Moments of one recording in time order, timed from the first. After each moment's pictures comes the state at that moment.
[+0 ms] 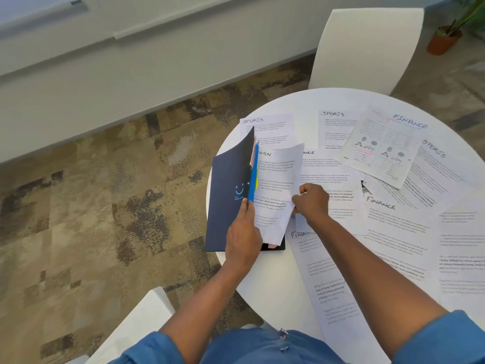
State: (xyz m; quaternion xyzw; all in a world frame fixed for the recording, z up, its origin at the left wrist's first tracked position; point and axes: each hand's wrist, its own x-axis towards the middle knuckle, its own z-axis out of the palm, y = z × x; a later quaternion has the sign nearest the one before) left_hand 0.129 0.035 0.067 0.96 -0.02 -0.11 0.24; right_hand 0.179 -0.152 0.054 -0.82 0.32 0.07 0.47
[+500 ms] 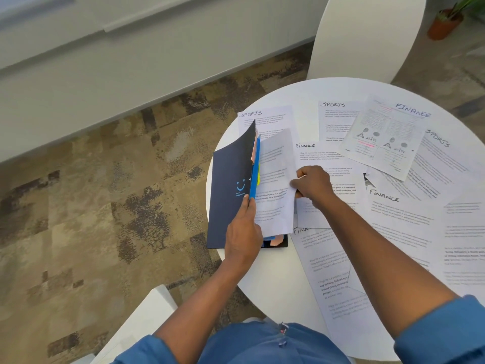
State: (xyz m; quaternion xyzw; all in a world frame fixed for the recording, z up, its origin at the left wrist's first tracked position) left_hand 0.133 0.040 0.070 0.96 -0.03 -0.12 0.26; right_hand 0.208 -0.159 0.072 -0.81 0.30 0.10 0.50
